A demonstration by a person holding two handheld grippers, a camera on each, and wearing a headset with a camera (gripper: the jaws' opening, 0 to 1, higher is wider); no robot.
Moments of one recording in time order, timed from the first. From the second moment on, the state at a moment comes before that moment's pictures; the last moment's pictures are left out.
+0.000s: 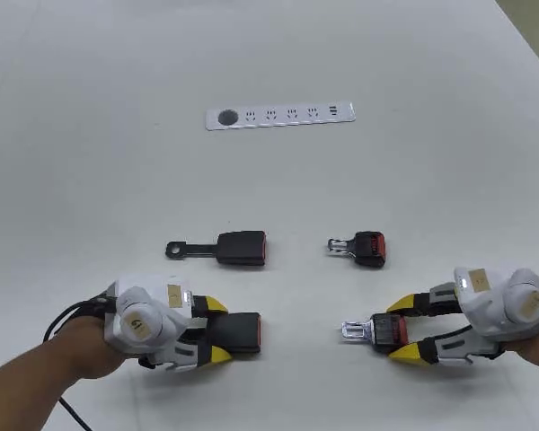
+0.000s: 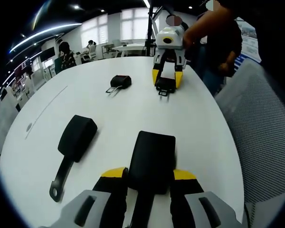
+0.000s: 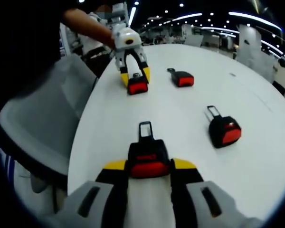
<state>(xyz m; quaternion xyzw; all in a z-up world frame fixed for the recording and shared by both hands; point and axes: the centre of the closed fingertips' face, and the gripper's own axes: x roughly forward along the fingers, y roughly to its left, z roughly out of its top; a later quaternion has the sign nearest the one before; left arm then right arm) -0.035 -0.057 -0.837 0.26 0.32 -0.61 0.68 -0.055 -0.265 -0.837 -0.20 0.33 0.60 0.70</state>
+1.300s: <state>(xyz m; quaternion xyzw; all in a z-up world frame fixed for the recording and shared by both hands) -0.036 -0.056 -0.837 0.26 0.32 -0.61 0.68 -0.048 -0.185 -0.834 -0.16 0.28 0.63 0.71</state>
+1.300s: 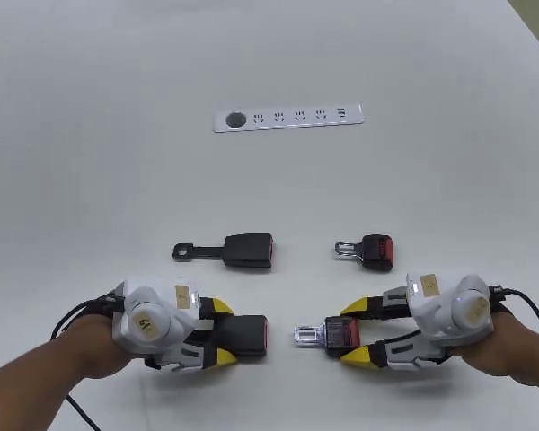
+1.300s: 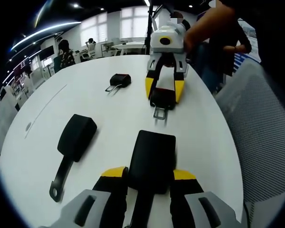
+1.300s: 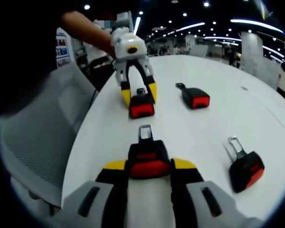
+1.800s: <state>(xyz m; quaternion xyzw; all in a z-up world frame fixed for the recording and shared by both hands) -0.037 -0.057 -0.837 0.26 0.33 -0.61 0.68 -0.046 -0.148 -0.834 -0.15 0.27 0.63 0.71</state>
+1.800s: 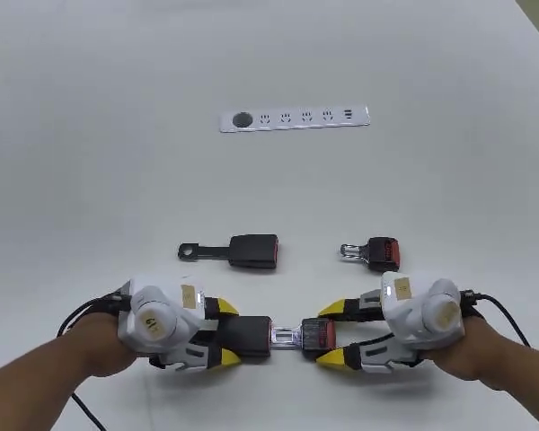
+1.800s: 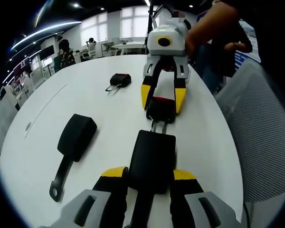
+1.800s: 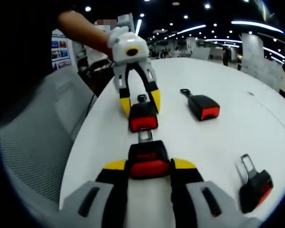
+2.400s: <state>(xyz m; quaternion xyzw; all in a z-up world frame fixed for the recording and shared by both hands) -0.038 -0.057 -0.836 0.27 0.33 -0.61 0.67 -0.044 -0.134 -0.834 -0.15 0.27 0.64 0.70</state>
